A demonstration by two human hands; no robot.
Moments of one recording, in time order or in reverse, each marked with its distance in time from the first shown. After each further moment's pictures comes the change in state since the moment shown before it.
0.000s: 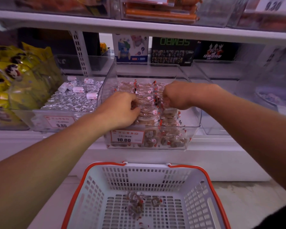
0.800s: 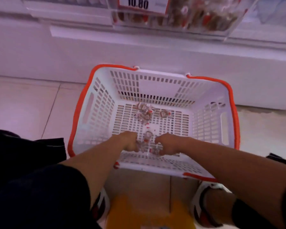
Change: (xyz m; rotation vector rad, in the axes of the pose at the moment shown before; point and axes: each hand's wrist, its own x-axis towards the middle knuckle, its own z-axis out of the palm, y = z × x) left_hand -0.256 -0.078 0.296 0.022 -1.184 -0.390; right_hand -0.152 -0.200 0.353 0.400 -0.836 -0.319
